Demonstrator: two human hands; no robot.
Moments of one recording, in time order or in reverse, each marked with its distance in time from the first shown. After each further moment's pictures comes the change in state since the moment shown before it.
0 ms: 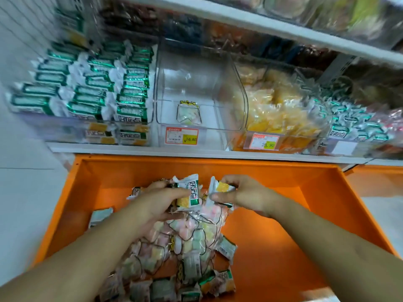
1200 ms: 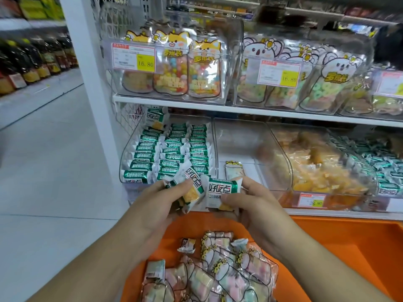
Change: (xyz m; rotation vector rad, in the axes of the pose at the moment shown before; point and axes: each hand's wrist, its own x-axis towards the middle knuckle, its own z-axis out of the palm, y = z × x) left_hand -0.106 0.109 -0.111 -0.248 0.087 0.420; right_hand -0.056 -0.199 0.082 0.713 0.087 -0.476
